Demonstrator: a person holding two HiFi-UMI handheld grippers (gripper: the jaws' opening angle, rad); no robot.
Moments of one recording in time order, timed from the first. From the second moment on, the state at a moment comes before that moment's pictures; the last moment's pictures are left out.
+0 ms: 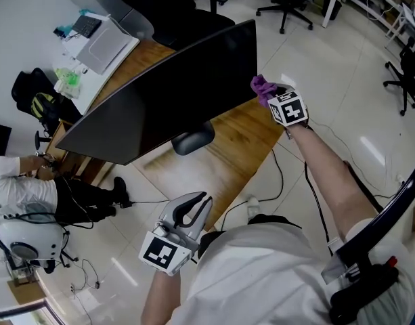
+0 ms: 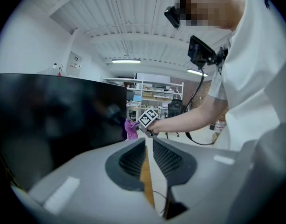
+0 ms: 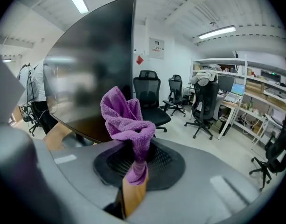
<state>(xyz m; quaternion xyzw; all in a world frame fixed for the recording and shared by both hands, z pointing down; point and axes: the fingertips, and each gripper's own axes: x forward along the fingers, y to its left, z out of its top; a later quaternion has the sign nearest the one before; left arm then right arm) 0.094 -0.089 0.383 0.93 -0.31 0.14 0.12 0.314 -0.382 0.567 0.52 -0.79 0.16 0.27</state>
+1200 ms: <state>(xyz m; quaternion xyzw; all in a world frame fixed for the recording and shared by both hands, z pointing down) 0.093 -0.099 0.363 0.94 -0.31 0.11 0.09 0.303 -0.399 0.403 0.53 -0.82 0.11 0.18</state>
